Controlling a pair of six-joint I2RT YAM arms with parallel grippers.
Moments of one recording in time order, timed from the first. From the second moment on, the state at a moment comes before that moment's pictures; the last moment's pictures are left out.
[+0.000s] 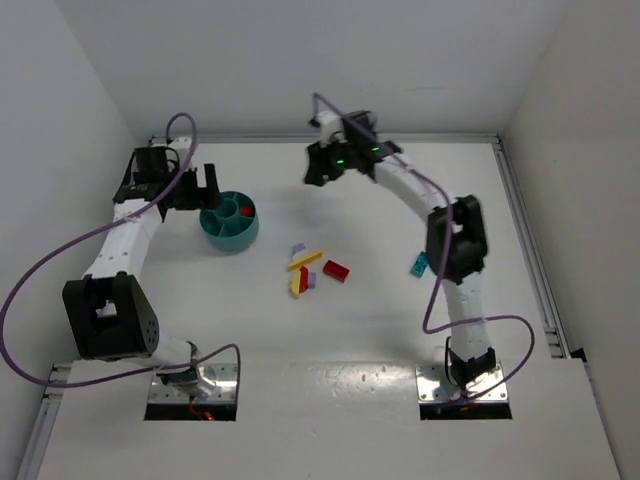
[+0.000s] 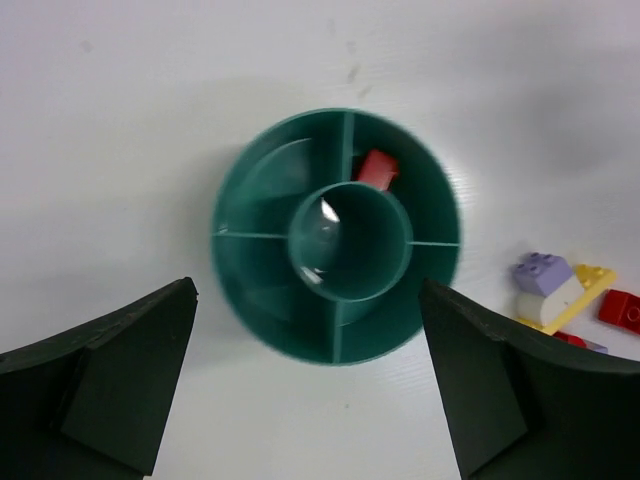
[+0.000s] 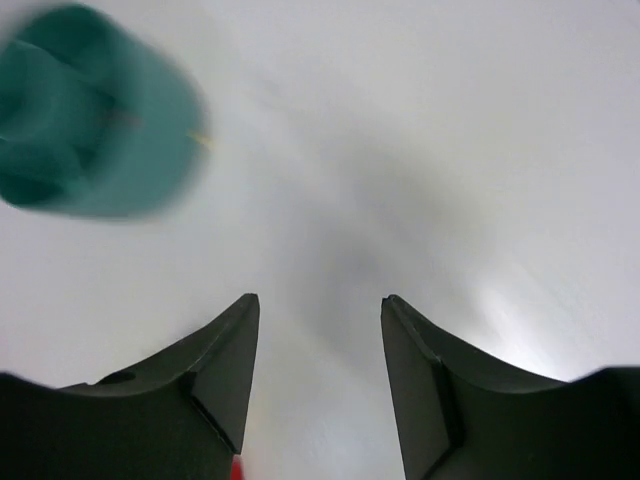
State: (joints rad) left arm 0.16 1.45 1.20 -0.49 0.31 0.04; right arm 0.50 2.27 1.99 -0.34 -0.51 -0.07
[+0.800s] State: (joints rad) left arm -0.12 1.43 1.14 -0.37 0.06 -0.01; right arm 0.08 1.62 0.98 -0.72 -0.22 0.31
